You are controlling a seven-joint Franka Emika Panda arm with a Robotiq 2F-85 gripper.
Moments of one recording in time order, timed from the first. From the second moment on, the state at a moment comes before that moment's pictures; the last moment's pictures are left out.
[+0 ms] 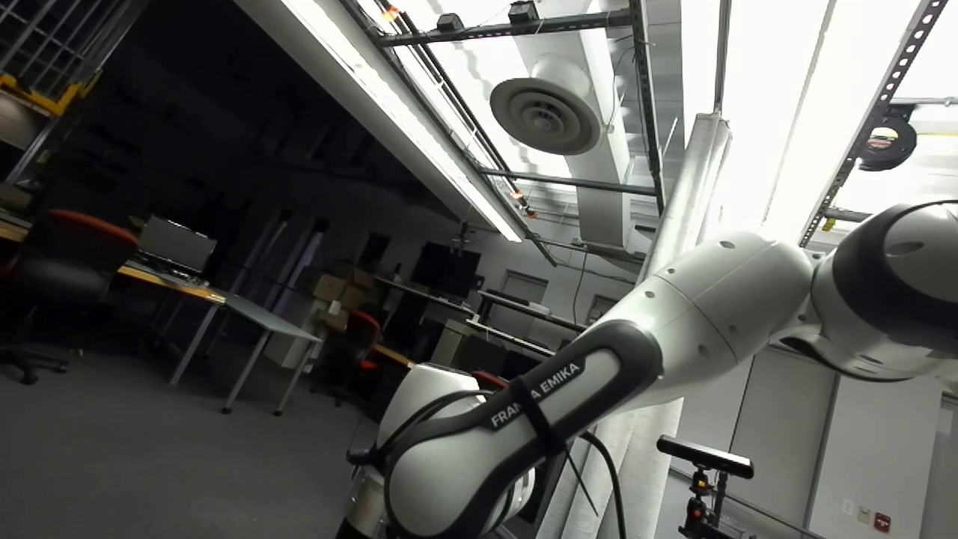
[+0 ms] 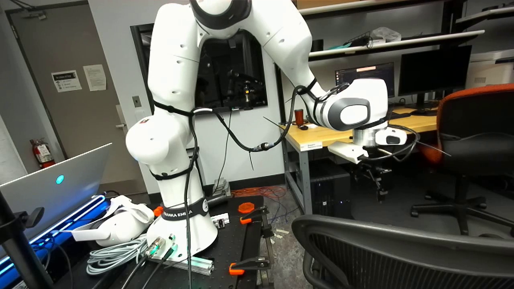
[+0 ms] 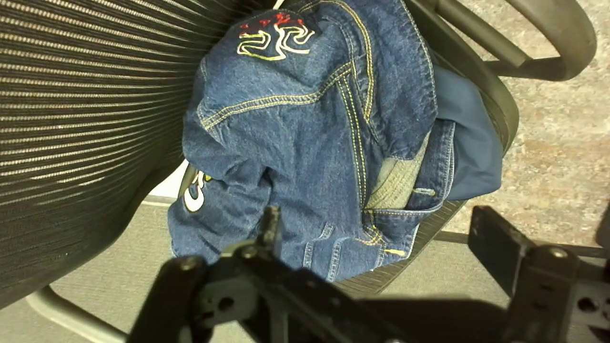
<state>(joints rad) 0.08 0.36 0.07 -2.20 -0.10 2.59 -0.06</state>
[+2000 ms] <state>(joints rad) 0.09 1.02 0.06 -1.68 -0.11 2.77 -0.12</state>
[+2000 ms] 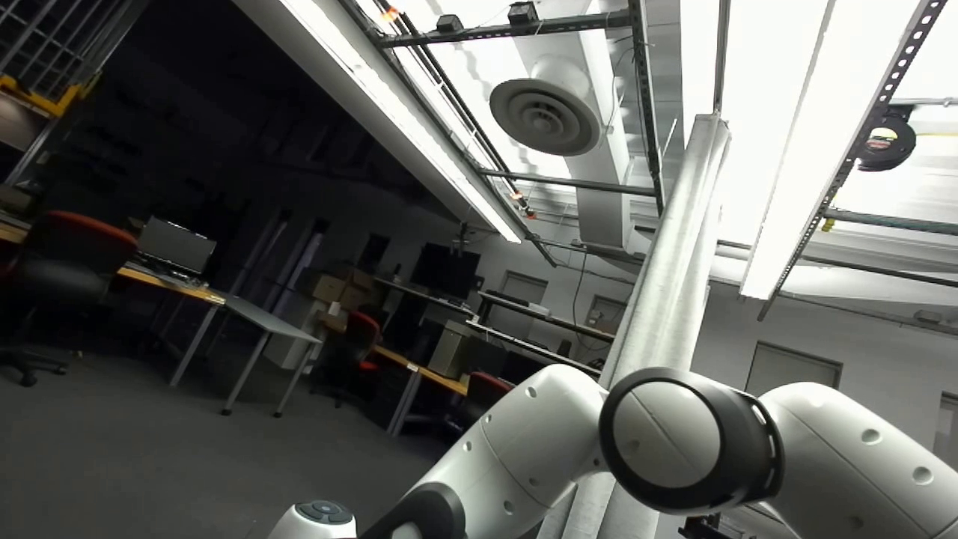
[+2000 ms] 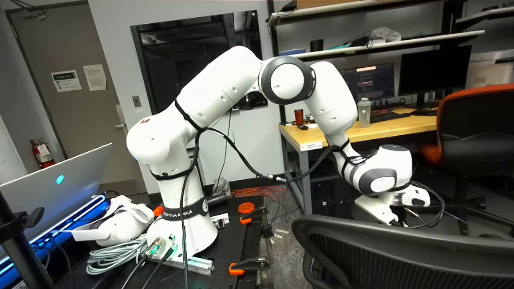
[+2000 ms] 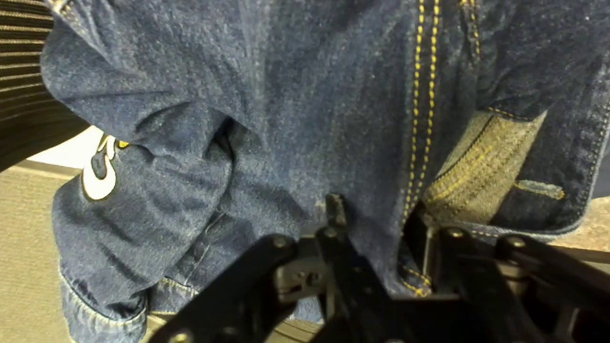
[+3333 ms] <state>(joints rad) 0.04 0.57 0.10 -1.86 -0.07 2.77 -0.11</state>
